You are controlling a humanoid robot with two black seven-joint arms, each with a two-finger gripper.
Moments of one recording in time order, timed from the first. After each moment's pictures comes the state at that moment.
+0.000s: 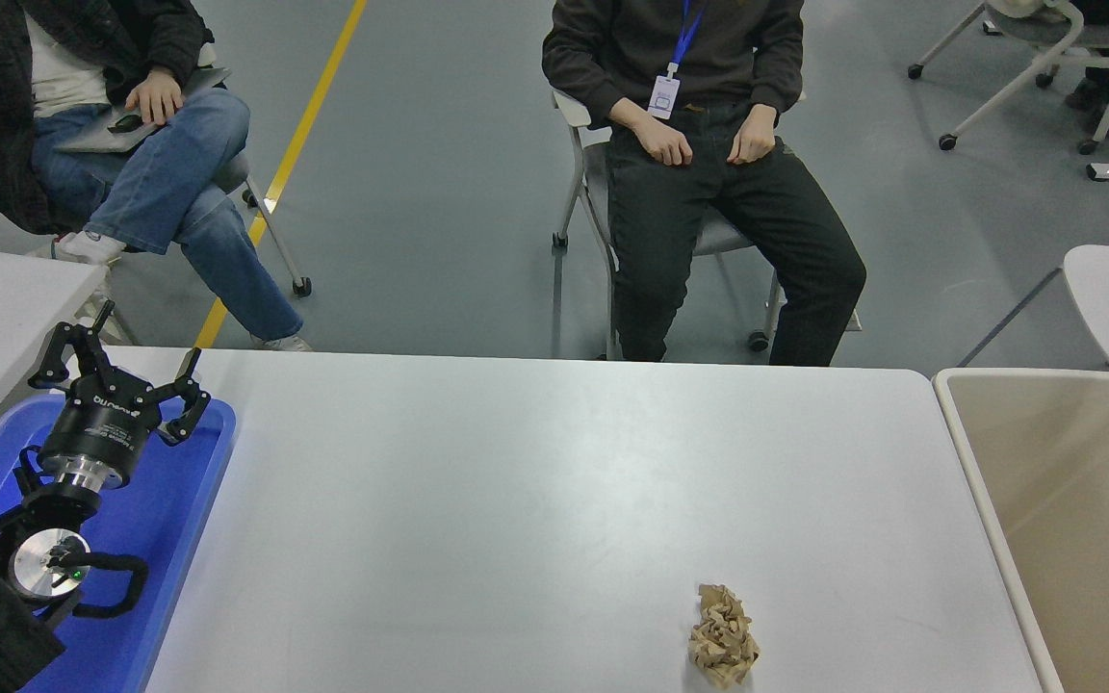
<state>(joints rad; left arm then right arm) -0.56 0.46 -0.57 -0.39 -0.23 -0.70 -0.60 0.90 -0.58 0.23 0.07 -0.36 -0.08 0.04</state>
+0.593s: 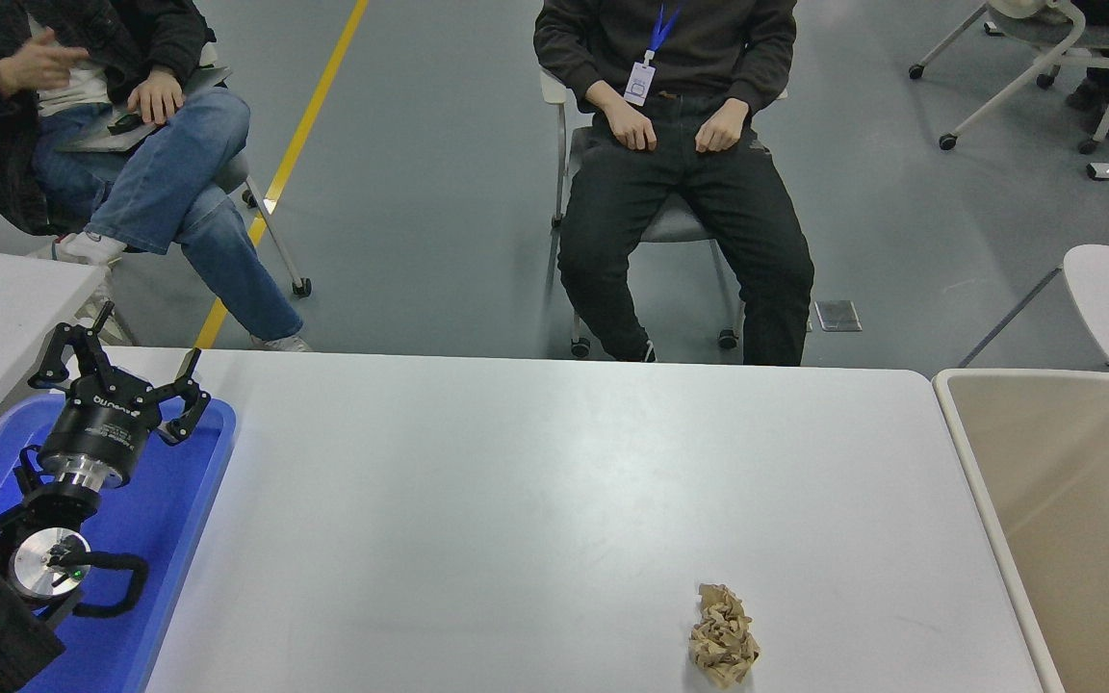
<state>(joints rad) -0.56 0.46 -0.57 -0.39 -0.23 -0.70 -0.60 1.04 -0.65 0.53 0.24 -0.36 -0.08 0.04</state>
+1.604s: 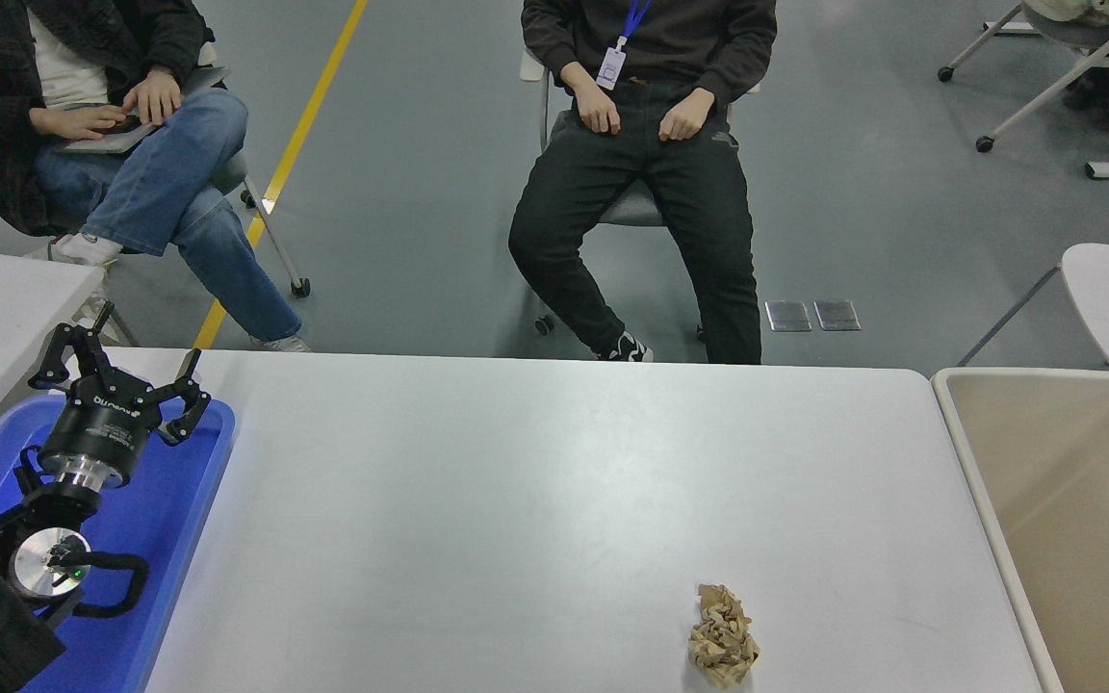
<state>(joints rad) -0.56 0.46 -0.57 -0.39 -0.23 -0.70 -0.60 1.04 -0.66 0.85 0.58 -0.36 -0.08 0.04</state>
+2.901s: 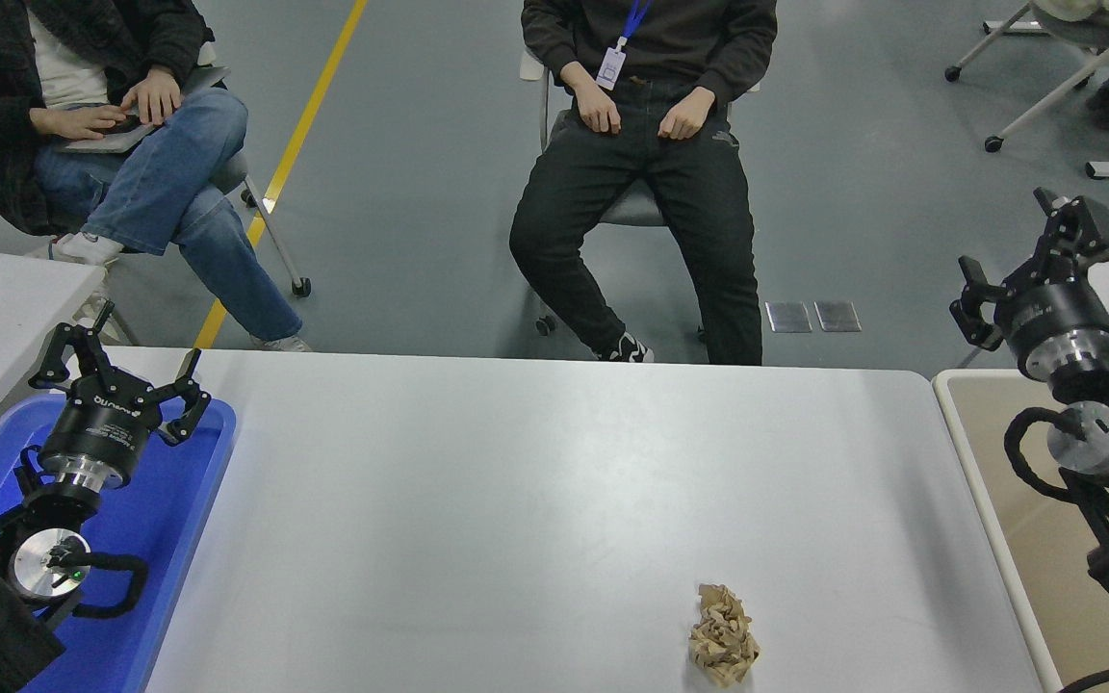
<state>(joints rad) -0.56 0.46 -0.57 -0.39 -0.23 -0.70 -0.60 0.53 -0.39 1.15 0.85 -0.38 -0.05 0.32</state>
